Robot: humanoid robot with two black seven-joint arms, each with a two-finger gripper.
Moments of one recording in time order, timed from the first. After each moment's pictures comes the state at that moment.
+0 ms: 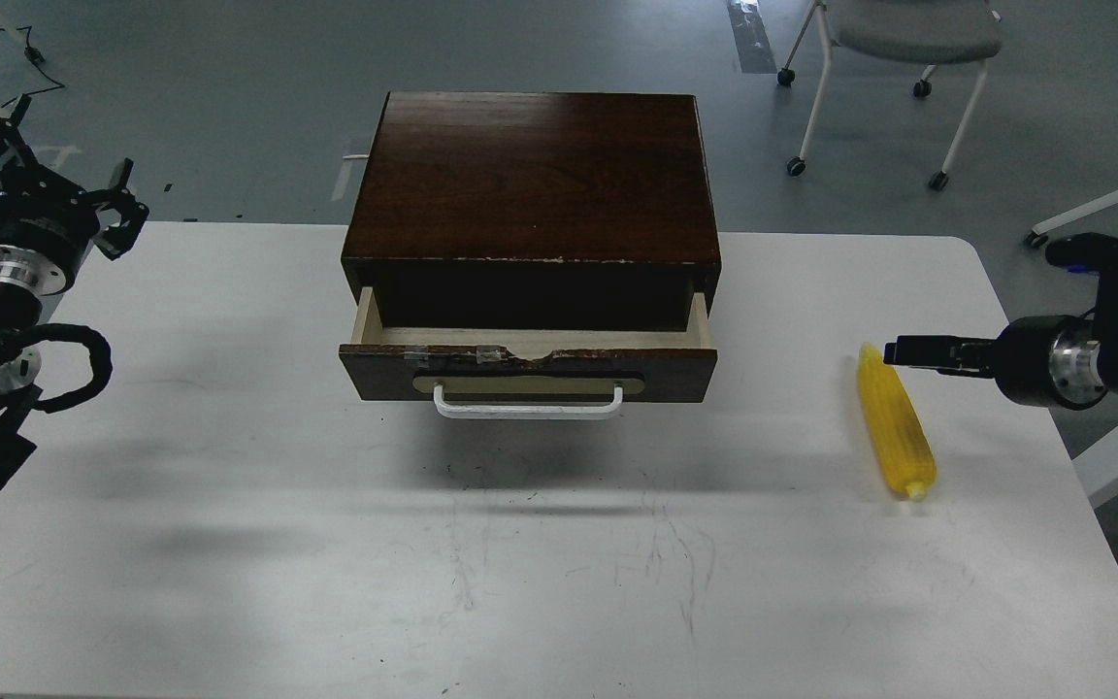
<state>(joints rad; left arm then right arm) -0.83 0.45 -0.63 -0.26 -0.32 -0.49 -0.37 1.05 -0.81 -0.10 1.08 -1.13 0.35 0.03</state>
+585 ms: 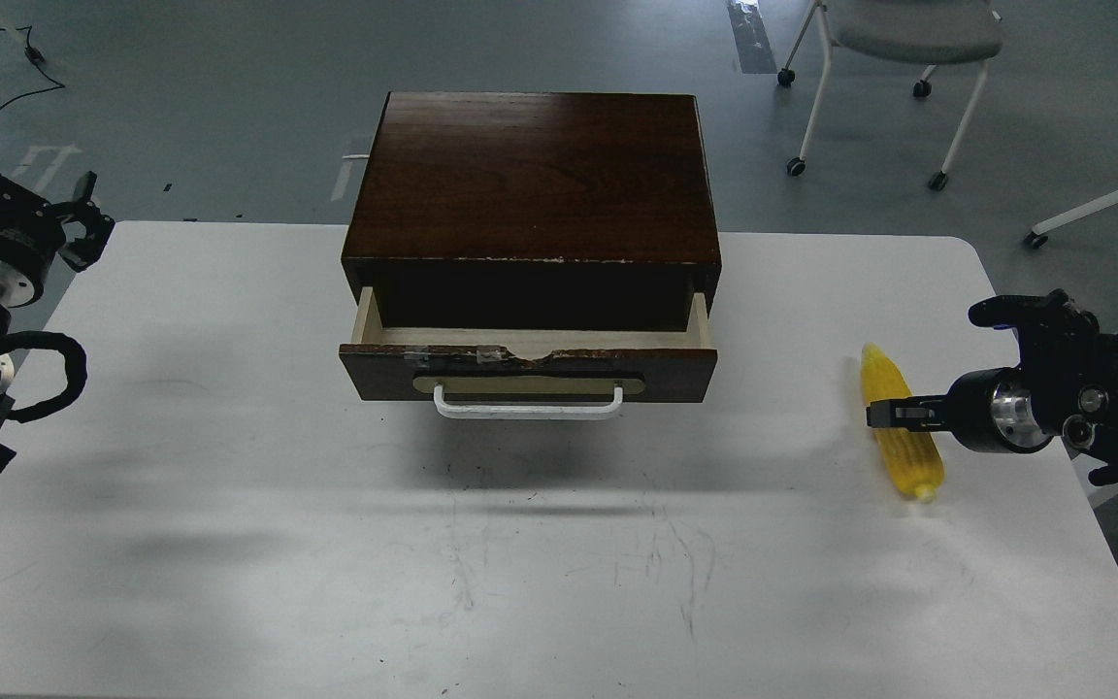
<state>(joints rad) -0.82 0.46 -0.62 -0.25 -0.32 -0.49 -0.37 1.05 -0.74 -0.21 1.03 -1.14 0.33 0.03</state>
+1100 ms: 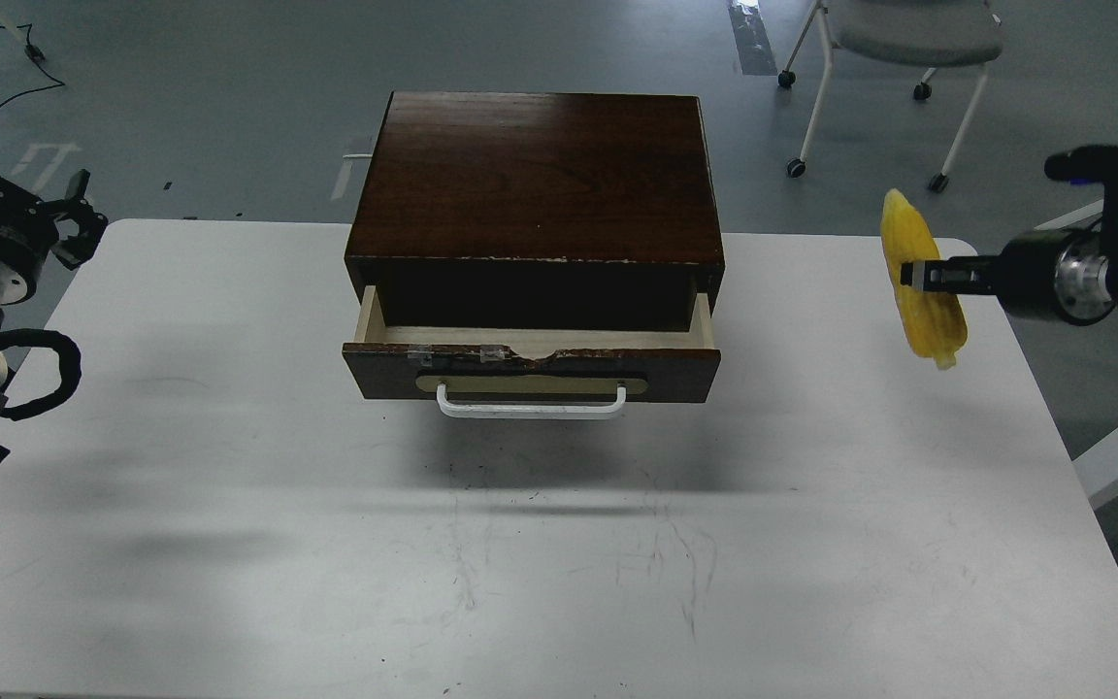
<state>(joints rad) -0.83 0.49 -0.62 -0.25 -0.32 -0.49 -0.36 1.53 -0.93 -0.17 1.35 -1.24 0.34 0.04</state>
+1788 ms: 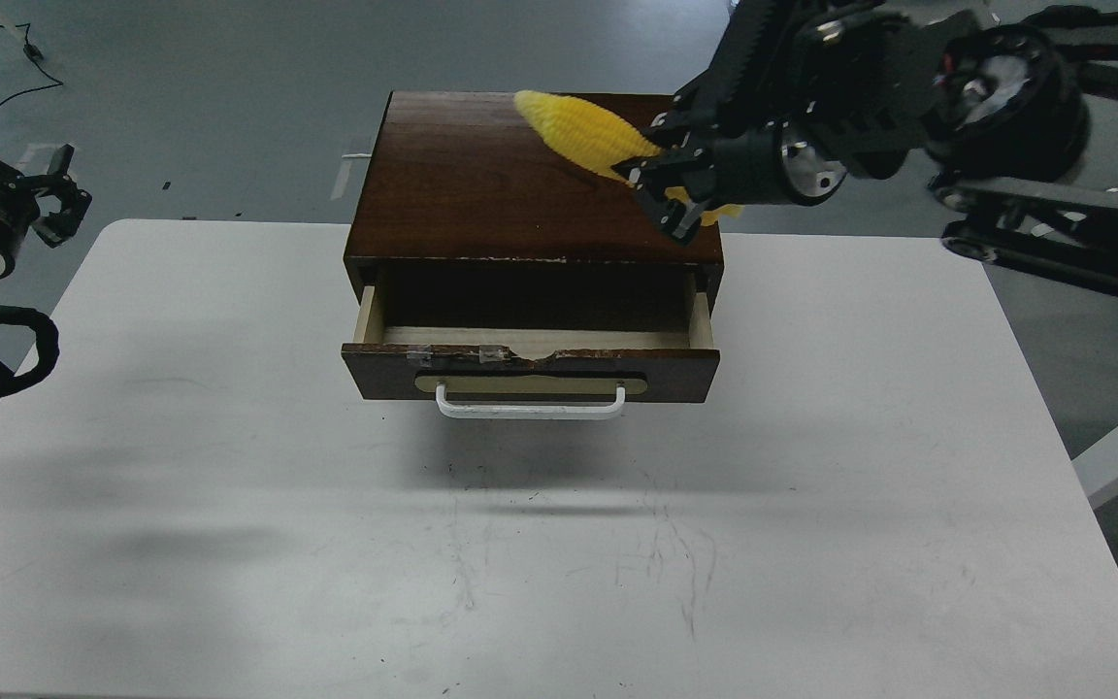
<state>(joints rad) -0.86 0.49 -0.61 -0.25 -0.31 -0.49 -0.33 1.70 -0.38 -0.18 1.48 -1.95 0.33 0.11</state>
